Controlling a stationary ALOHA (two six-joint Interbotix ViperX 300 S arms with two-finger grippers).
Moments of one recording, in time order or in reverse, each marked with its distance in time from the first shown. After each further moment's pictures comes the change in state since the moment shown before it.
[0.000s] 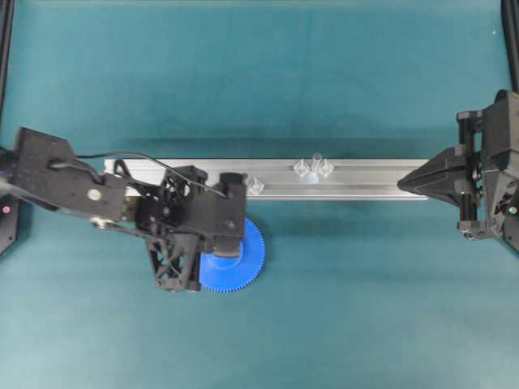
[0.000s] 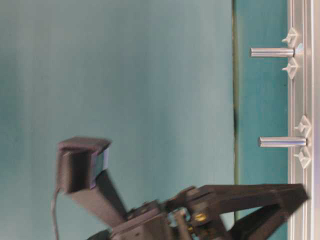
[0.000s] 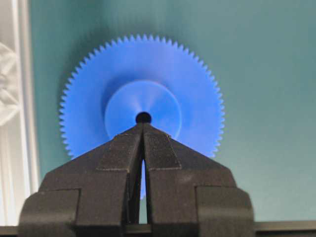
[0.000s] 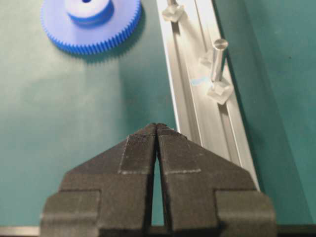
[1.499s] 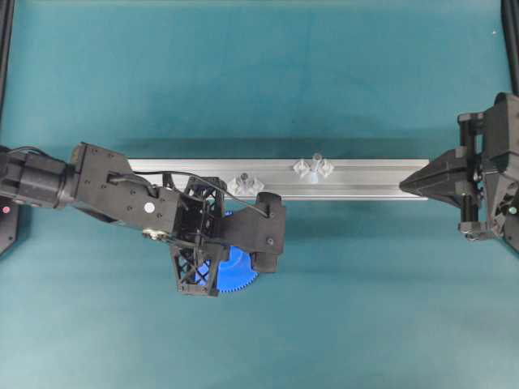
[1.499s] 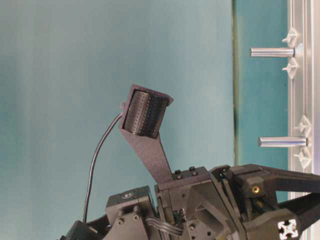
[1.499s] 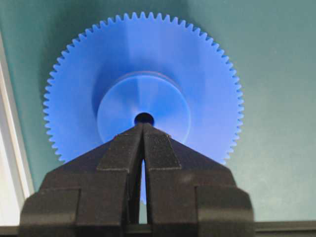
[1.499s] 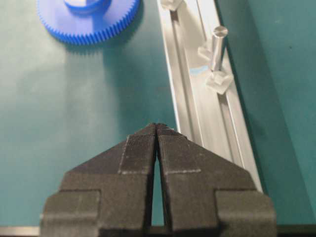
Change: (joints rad) left arm -0.002 0.164 -0.149 0.006 0.192 0.028; right arm 0.000 -0.005 0.015 0.002 -0.003 0.000
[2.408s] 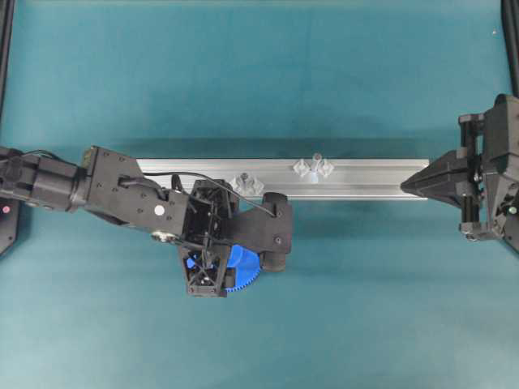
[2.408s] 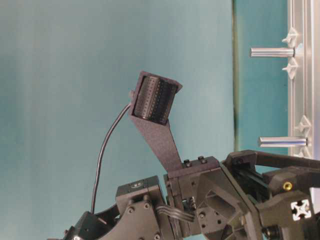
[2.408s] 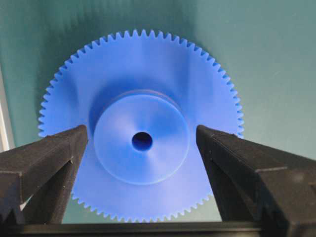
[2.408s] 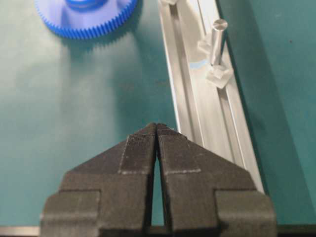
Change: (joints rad) left arm 0.000 0.040 -0.023 -0.002 -0.018 -0.031; right arm 0.002 -0.002 0.011 0.000 0.002 0.000
